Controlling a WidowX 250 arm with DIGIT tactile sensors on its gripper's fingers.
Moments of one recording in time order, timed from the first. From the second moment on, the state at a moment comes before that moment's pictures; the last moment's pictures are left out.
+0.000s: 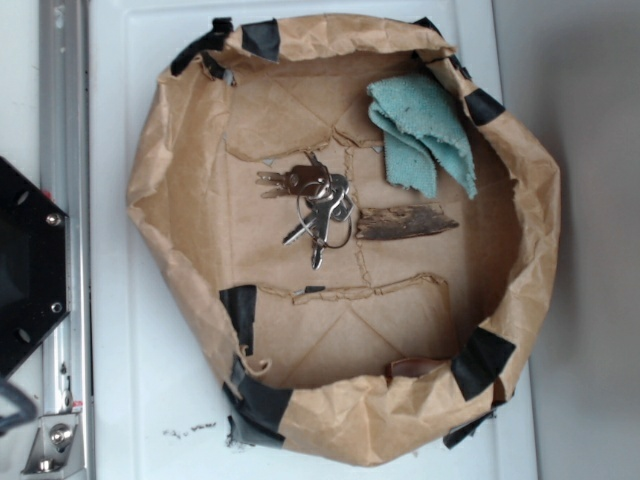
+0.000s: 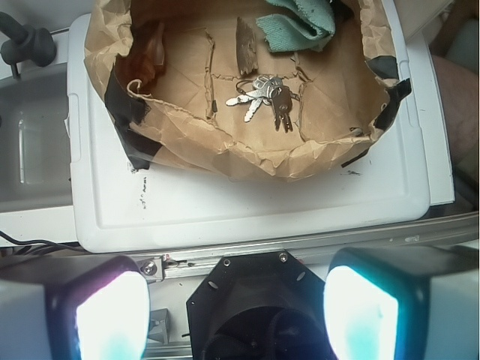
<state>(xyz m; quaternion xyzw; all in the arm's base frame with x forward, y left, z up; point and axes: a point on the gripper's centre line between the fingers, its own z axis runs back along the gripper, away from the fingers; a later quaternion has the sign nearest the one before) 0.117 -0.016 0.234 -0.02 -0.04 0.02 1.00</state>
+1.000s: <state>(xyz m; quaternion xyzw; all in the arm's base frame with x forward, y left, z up) 0.220 0.010 0.189 -0.03 -0.09 -0.14 0.99</state>
